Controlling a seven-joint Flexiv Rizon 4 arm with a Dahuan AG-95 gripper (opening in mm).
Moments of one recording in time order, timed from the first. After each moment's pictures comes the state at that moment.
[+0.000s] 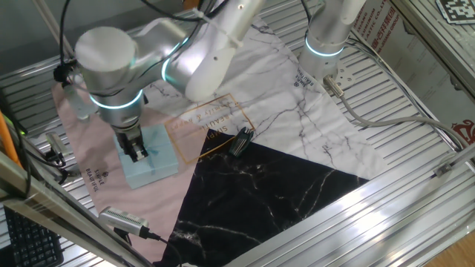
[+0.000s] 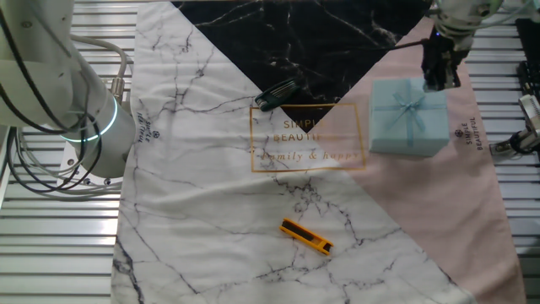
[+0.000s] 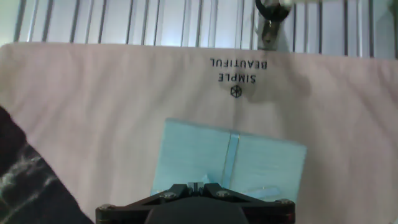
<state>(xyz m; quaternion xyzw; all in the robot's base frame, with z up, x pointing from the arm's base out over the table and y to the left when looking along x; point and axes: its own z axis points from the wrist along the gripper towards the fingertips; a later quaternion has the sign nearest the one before) 0.690 0.078 0.123 -0.05 1.00 -0.02 0.06</state>
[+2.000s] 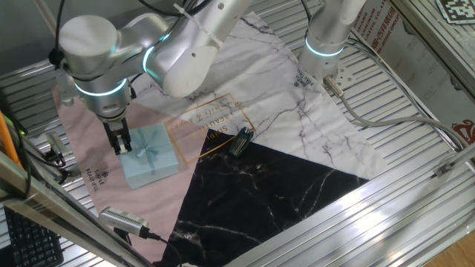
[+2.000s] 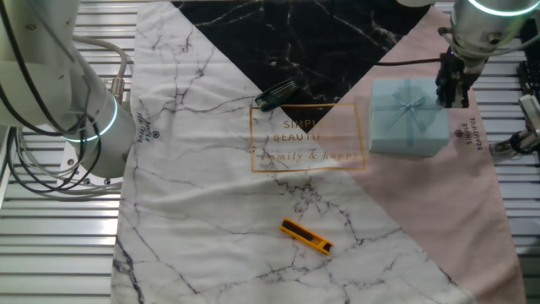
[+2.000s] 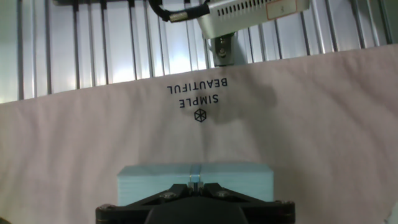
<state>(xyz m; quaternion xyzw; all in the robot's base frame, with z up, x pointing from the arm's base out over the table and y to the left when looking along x) 0.710 0.048 0.117 0.04 1.00 0.00 0.06</state>
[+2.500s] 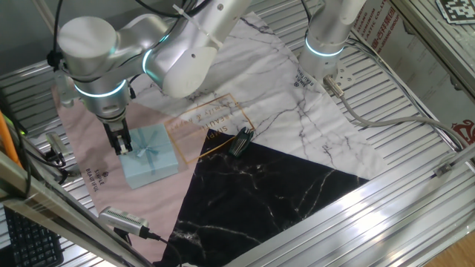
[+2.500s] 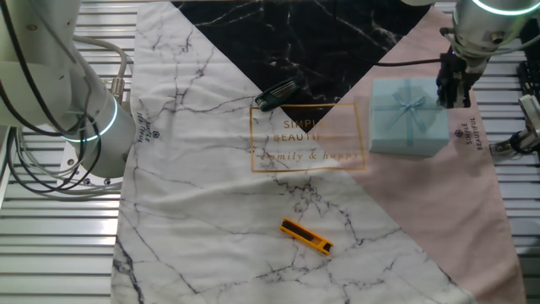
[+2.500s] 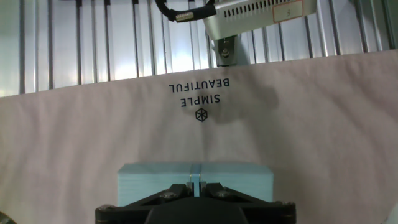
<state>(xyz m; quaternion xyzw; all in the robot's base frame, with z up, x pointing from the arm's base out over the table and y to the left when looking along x) 0.709 0.048 0.117 0.03 1.00 0.00 0.07</state>
